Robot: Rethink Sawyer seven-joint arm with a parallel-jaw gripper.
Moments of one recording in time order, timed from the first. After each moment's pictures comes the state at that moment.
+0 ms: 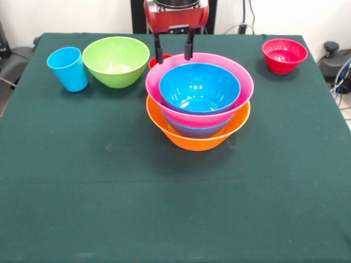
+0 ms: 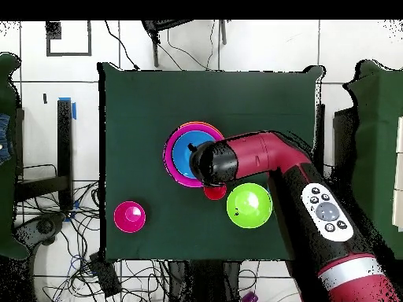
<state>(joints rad) -0.65 -0.74 0.59 1.73 -0.59 0.79 1.77</state>
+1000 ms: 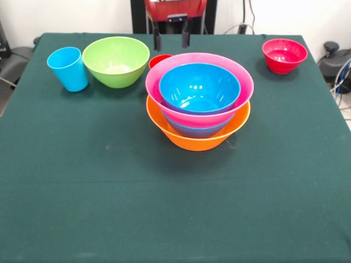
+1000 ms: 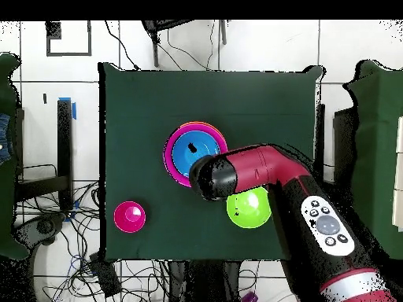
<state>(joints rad) -0.66 -0.79 0.57 1.83 -0.60 0.78 1.77</state>
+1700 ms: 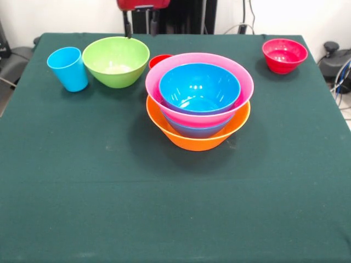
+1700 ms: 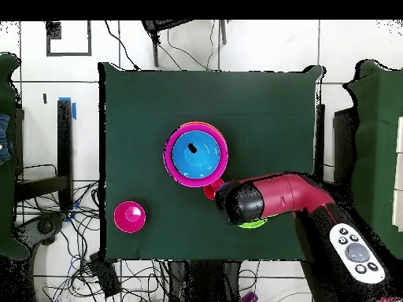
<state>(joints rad) -0.79 -0.80 0.55 1.95 -0.68 0.72 1.77</state>
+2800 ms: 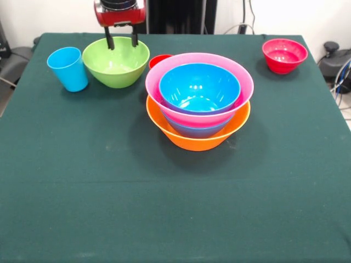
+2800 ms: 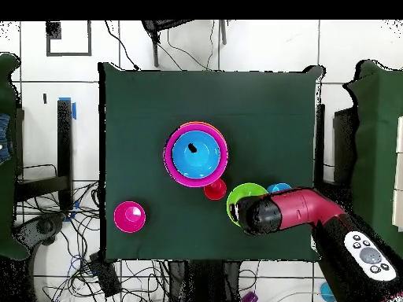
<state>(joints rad) -0.91 -0.66 0.55 1.95 -0.83 0.68 1.77</state>
